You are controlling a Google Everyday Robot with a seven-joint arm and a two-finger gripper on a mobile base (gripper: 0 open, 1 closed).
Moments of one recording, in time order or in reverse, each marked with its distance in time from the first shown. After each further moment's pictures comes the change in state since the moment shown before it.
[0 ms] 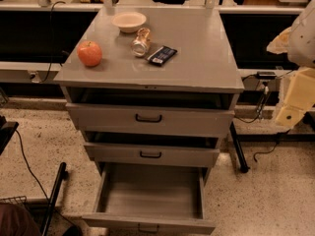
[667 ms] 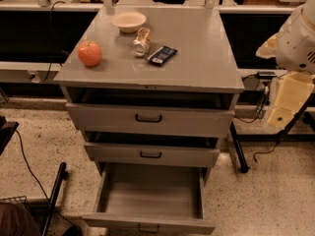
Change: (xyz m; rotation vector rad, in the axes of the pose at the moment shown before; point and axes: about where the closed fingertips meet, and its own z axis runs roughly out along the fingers) arm -0.004 -0.003 0.017 -0.031 0.000 -0.032
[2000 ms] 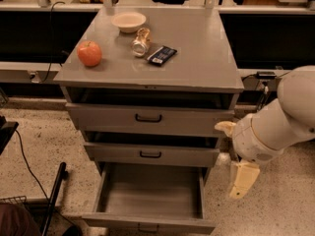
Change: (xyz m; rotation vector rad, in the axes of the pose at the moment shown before) arm -0.001 0.087 0.183 -0.126 -0.198 -0.146
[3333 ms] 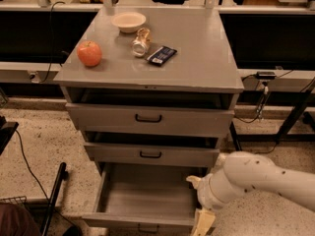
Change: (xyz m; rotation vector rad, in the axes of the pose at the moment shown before) arm 0.032 0.061 0.232 -0.164 -0.110 0.066
